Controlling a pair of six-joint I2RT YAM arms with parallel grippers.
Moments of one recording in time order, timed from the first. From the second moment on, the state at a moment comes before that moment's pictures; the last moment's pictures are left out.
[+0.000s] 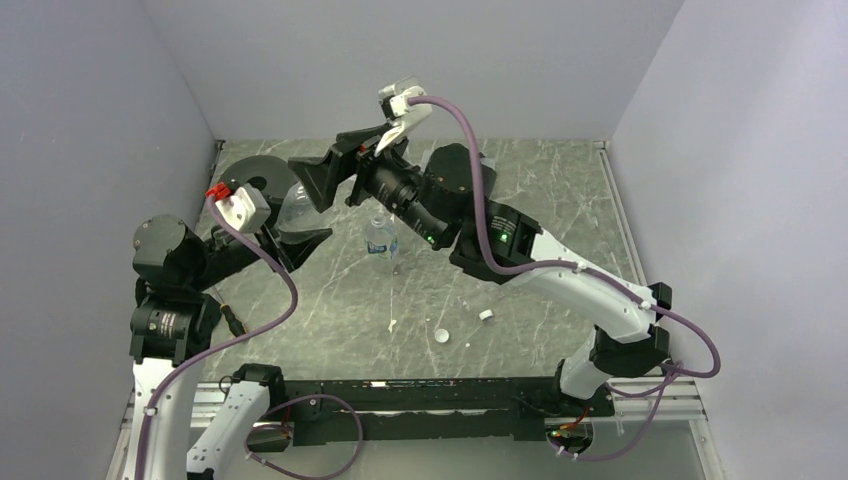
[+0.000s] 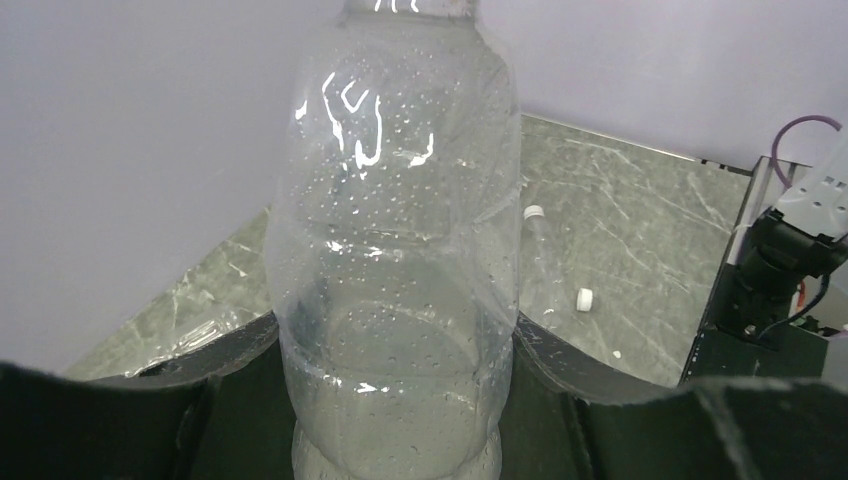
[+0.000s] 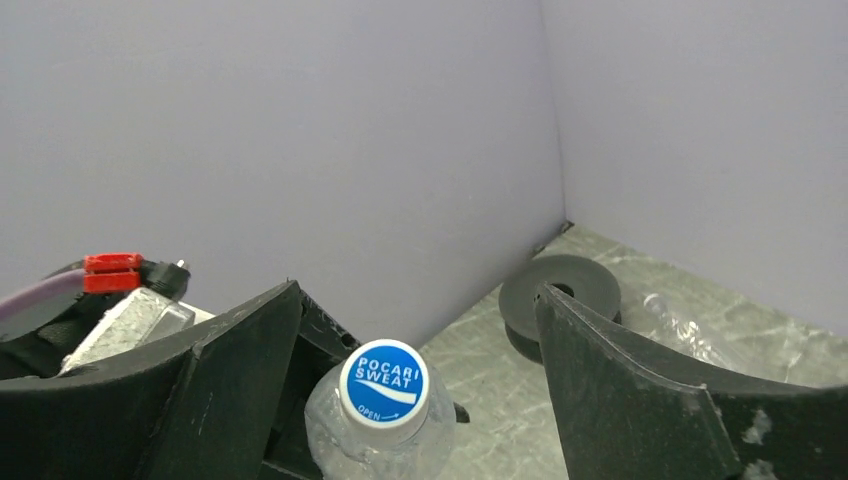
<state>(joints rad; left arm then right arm) -0.09 0.69 1.14 -0.39 0.86 0.07 1.23 1.59 2.00 -0.15 0.32 0.23</state>
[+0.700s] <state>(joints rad) -0.09 0.69 1.13 -0.39 0.81 0.08 1.22 1.67 2.04 -0.19 0.29 0.32</state>
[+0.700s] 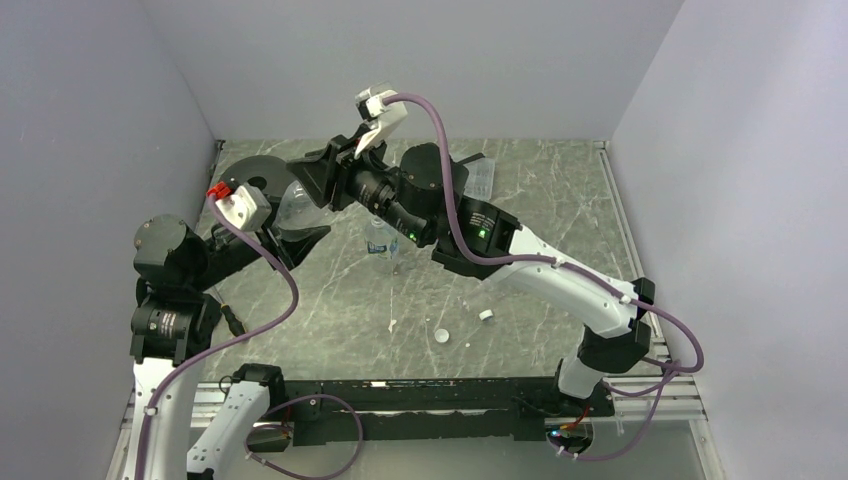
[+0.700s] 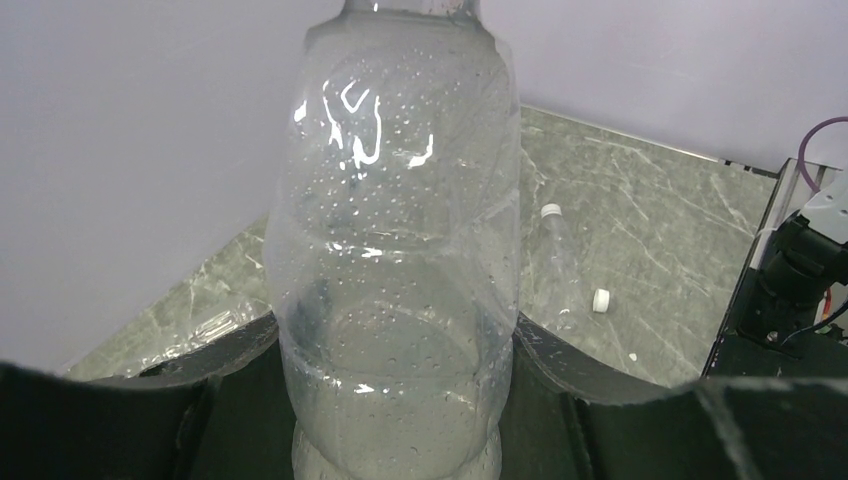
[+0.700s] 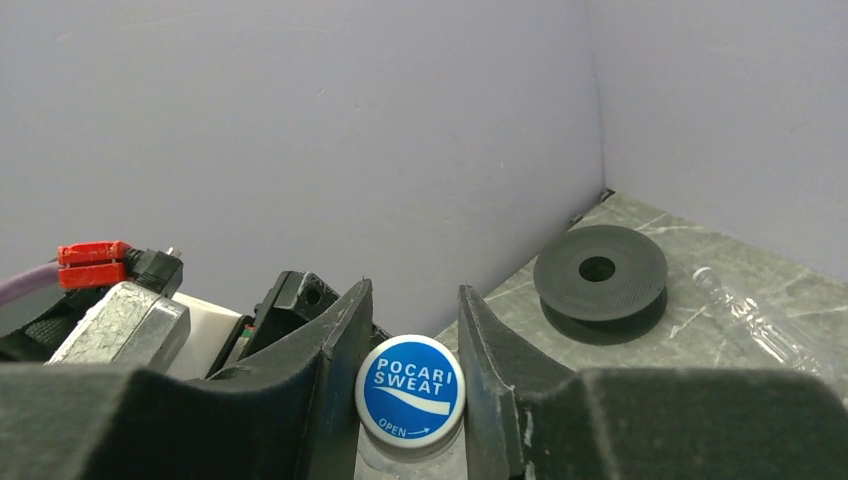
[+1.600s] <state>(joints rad) -0.10 0.76 1.09 0.01 1.38 -0.54 1.02 1.50 1.75 0.20 -0.69 0.36</state>
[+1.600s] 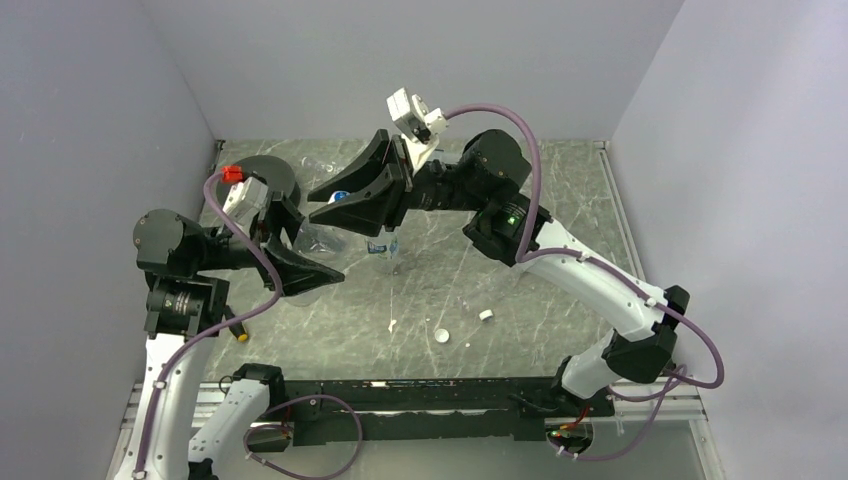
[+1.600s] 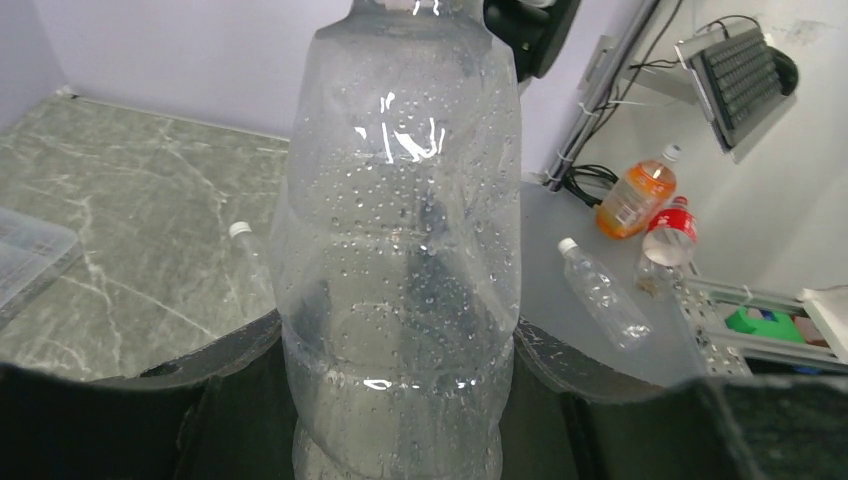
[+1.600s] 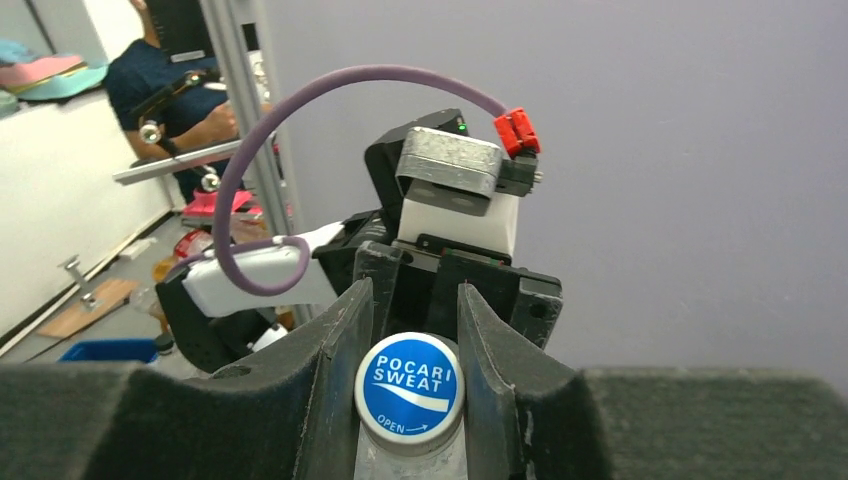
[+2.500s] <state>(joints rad) -0.09 0.70 1.10 -0.44 0.91 0.14 1.18 1.63 2.05 -0.30 0.21 0.30</state>
